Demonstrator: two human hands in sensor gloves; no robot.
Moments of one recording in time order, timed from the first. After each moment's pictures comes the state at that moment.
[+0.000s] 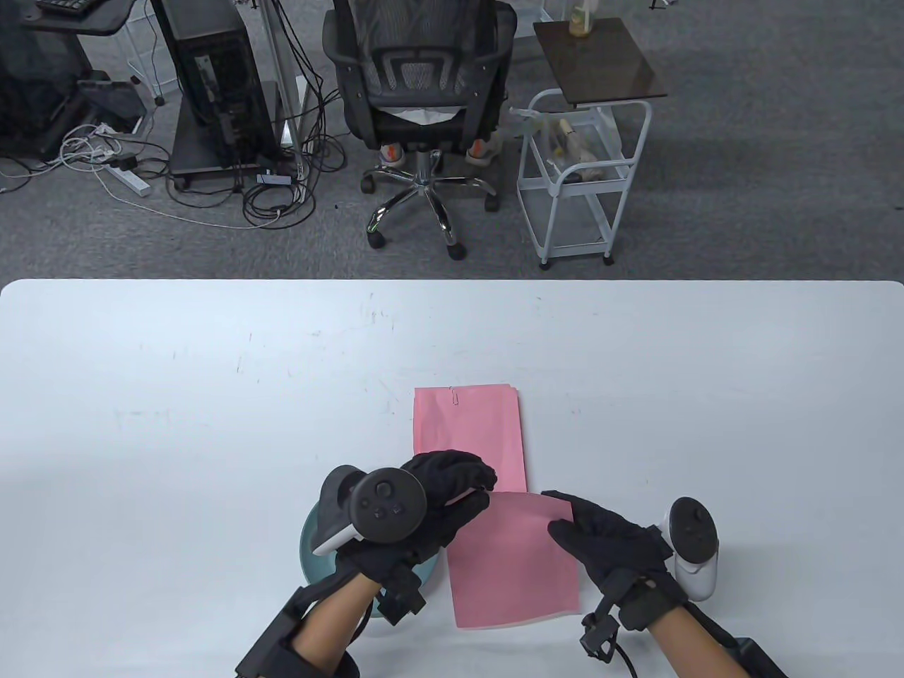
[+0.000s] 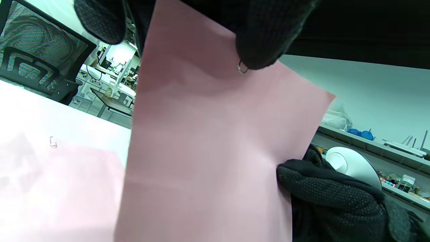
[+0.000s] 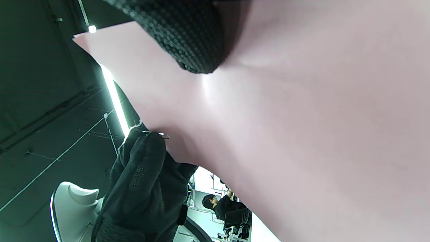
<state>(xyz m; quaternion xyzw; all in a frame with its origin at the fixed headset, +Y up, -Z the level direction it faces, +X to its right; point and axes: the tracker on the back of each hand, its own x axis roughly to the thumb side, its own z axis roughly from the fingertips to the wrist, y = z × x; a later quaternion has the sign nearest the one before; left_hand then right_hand) -0.086 -0.638 -0.267 0.02 -0.29 0.30 0.91 0.209 -0.734 -0.265 0.20 0.09 0.72 0.66</state>
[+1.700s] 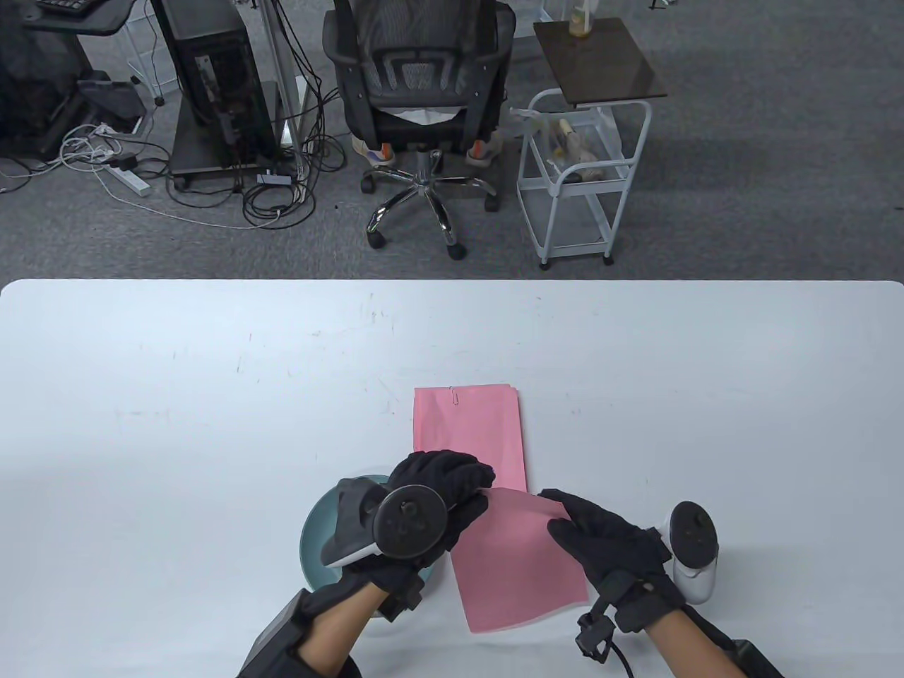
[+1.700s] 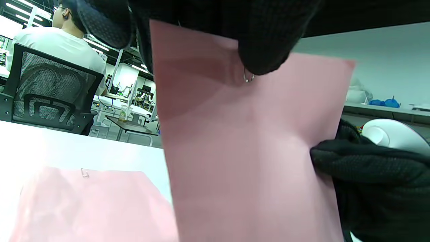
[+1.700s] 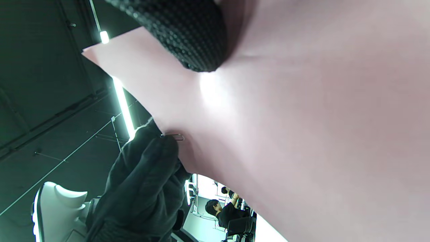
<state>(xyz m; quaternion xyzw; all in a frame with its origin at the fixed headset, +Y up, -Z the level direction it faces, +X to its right) -0.078 -0.632 -0.257 0.07 -0.27 0.21 0.94 0.208 -0.734 -0.263 0.20 0.07 0.72 0.66</state>
